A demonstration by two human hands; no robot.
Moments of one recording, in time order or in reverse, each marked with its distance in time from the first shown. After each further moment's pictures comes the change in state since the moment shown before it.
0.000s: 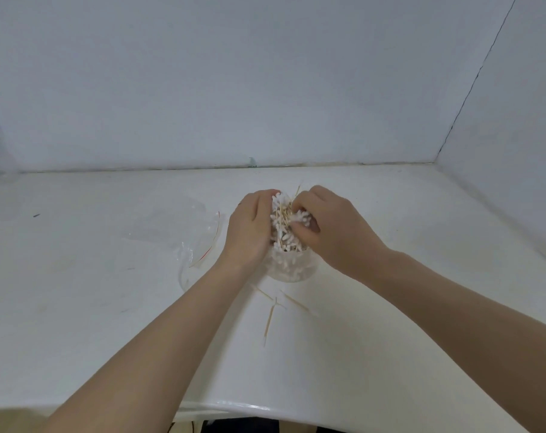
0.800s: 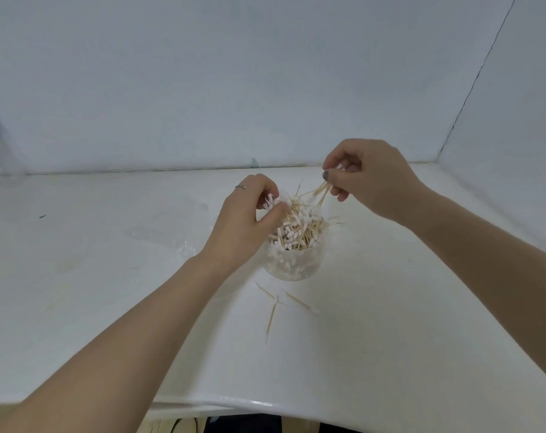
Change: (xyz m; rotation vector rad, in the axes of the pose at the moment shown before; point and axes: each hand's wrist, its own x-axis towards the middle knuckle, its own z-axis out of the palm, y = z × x) left_hand 0.002 0.010 -0.029 0.391 -0.107 0.437; right_hand 0.036 0.008 -0.069 0.324 -0.008 0.394
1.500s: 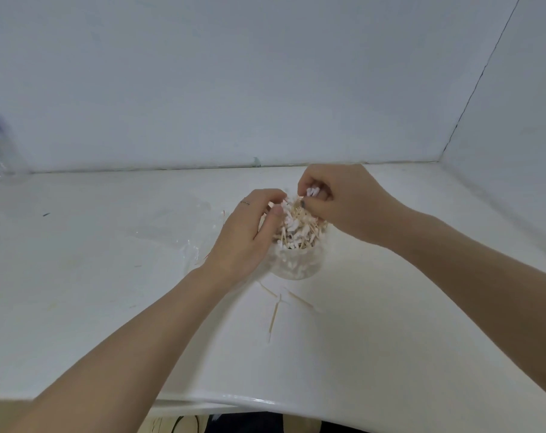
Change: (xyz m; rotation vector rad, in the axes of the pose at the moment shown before) left_hand -0.019 -0.013 0.007 -0.039 -0.067 -0.012; right_hand -0.016 -0.006 0.029 -0.165 -0.160 -0.218
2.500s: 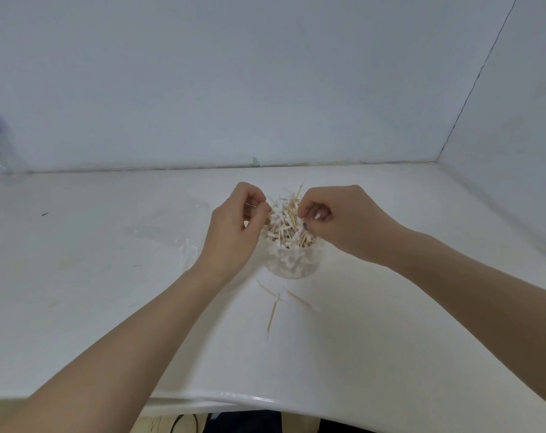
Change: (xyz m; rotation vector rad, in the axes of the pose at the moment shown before) left_hand -0.002 0.010 -0.010 -0.152 0.143 -0.131; right_hand -0.019 0.011 0.014 0.070 -0.040 0.061
